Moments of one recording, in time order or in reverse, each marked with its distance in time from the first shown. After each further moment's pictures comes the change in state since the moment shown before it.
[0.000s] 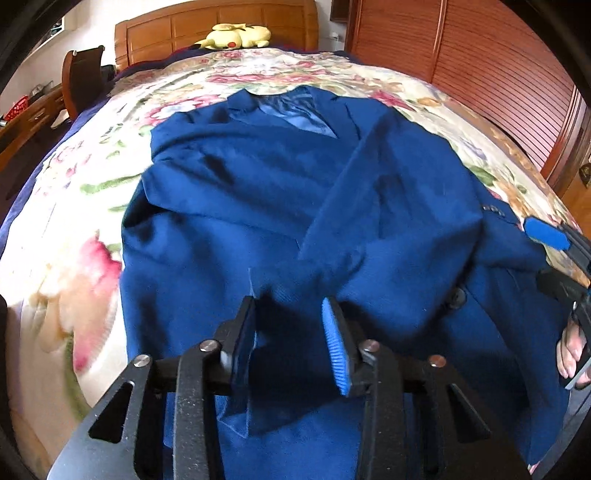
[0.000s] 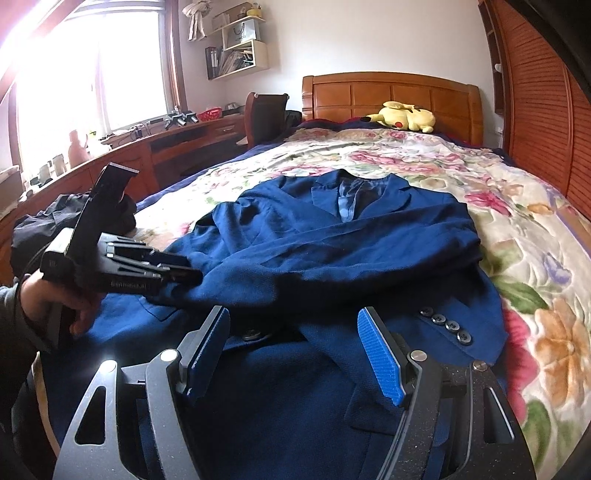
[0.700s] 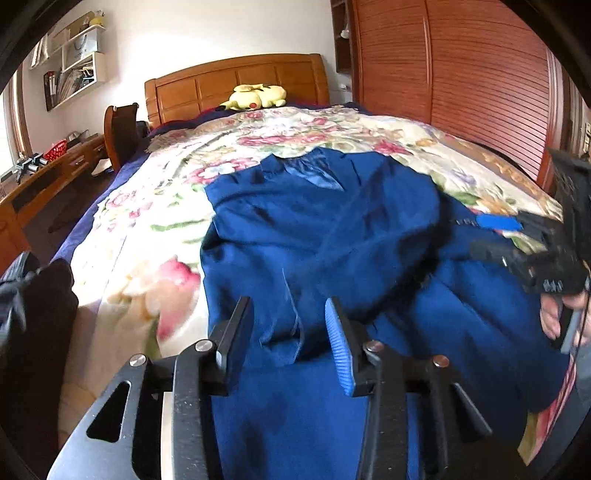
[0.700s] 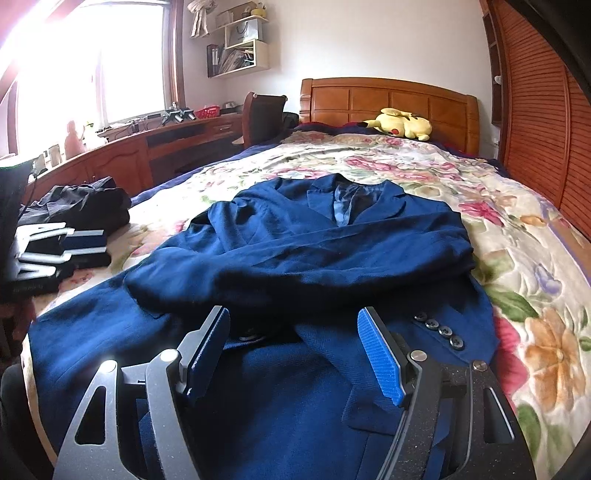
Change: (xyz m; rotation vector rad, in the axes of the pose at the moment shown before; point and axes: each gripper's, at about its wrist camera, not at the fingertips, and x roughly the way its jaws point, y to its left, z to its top) left arm -0.099 -0.005 -0.038 0.046 -0.240 0.134; right arm -0.005 0.008 -0.002 -0.043 -0.010 -0.045
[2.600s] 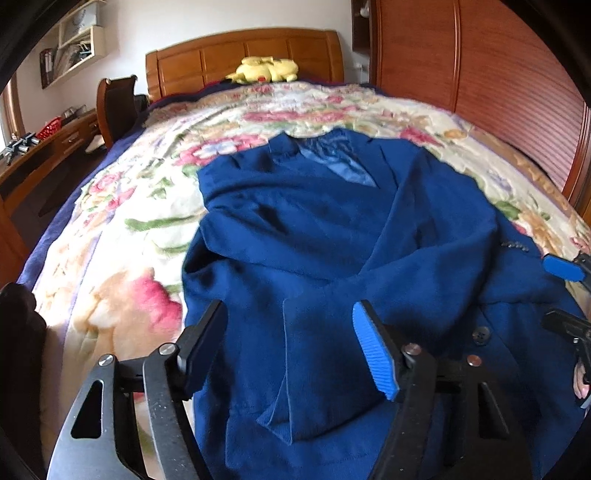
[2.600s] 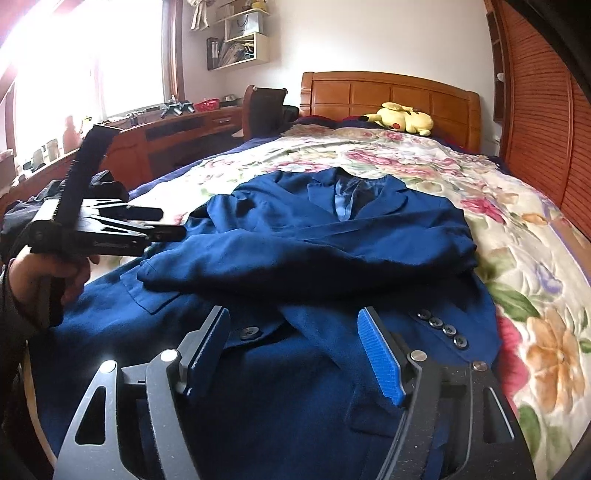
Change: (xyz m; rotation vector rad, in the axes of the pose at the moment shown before) left arm 0.094 0.015 0.034 -0.038 0.109 0.008; right arm 0.005 -0.006 0.001 -0.007 0.028 0.002
